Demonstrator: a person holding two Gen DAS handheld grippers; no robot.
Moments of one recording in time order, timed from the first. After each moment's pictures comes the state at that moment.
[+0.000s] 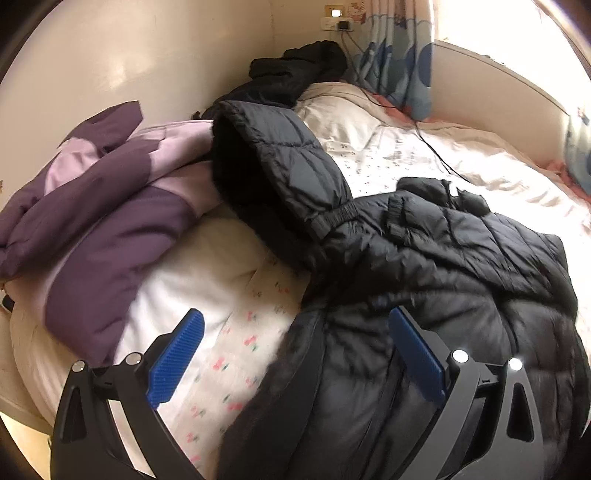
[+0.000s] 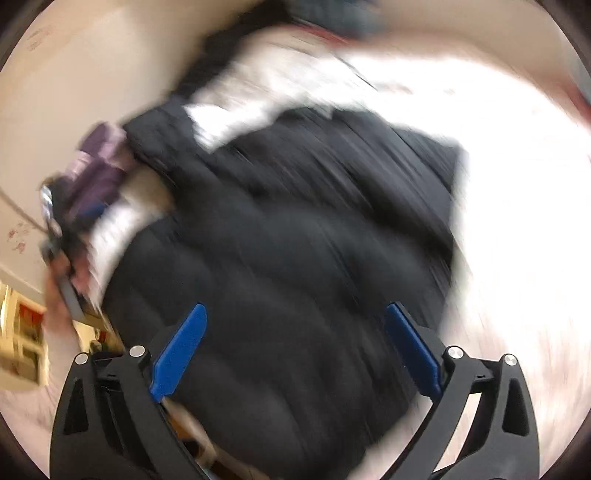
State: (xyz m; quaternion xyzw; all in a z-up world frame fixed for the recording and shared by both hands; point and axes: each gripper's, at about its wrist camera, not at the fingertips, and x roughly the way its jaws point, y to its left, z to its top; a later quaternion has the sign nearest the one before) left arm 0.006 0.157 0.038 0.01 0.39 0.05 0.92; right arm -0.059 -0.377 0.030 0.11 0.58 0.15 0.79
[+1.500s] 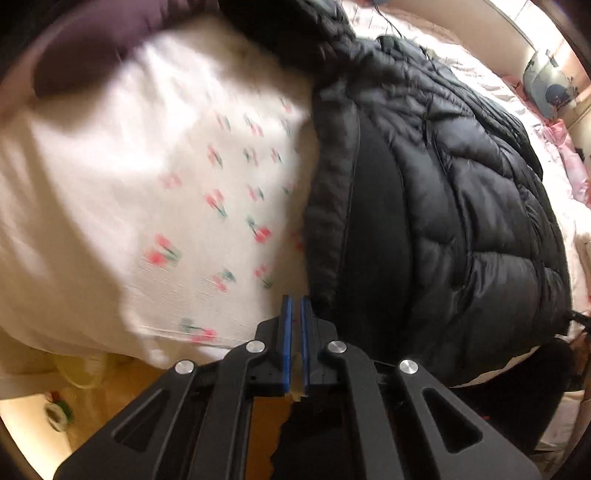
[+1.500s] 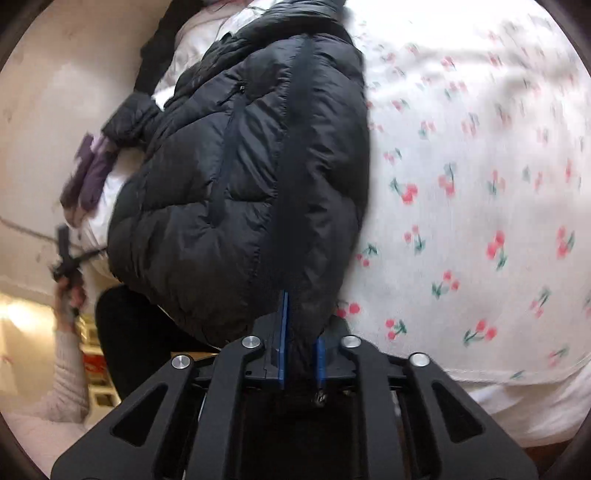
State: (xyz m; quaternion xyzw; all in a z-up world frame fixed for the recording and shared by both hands) left arm -0.114 0.237 -0.056 -0.04 0.60 -0.10 0.79; right arm -0.204 -0.483 -0.060 0.27 0.58 0.19 0.75
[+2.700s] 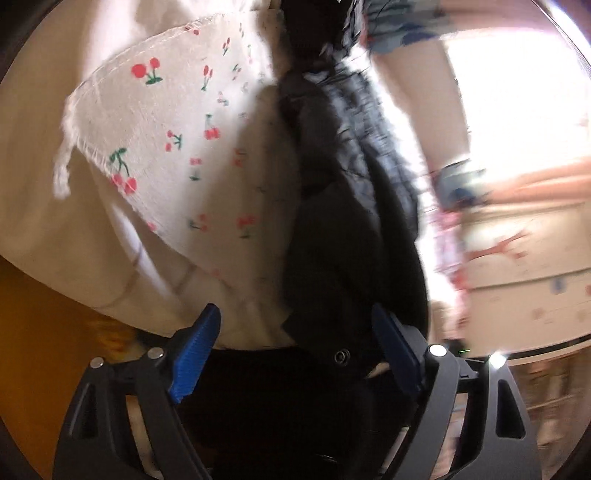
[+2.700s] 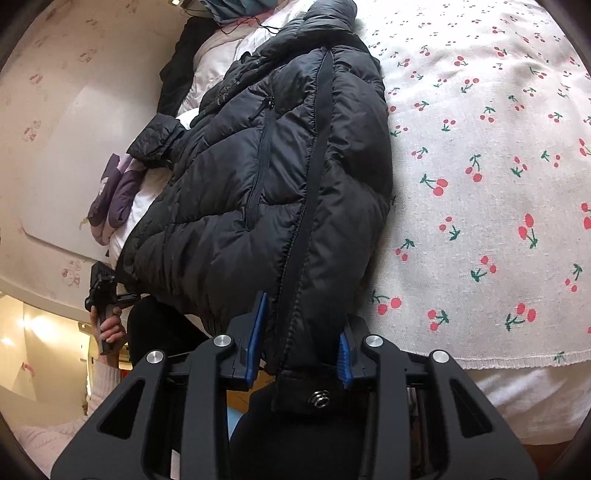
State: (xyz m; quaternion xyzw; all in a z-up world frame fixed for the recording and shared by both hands) left arm -0.199 0.291 -0.099 -0.38 0.54 -0.25 0.71; right arm -0.210 -0.471 -0.050 0.30 0.54 0.20 0.76
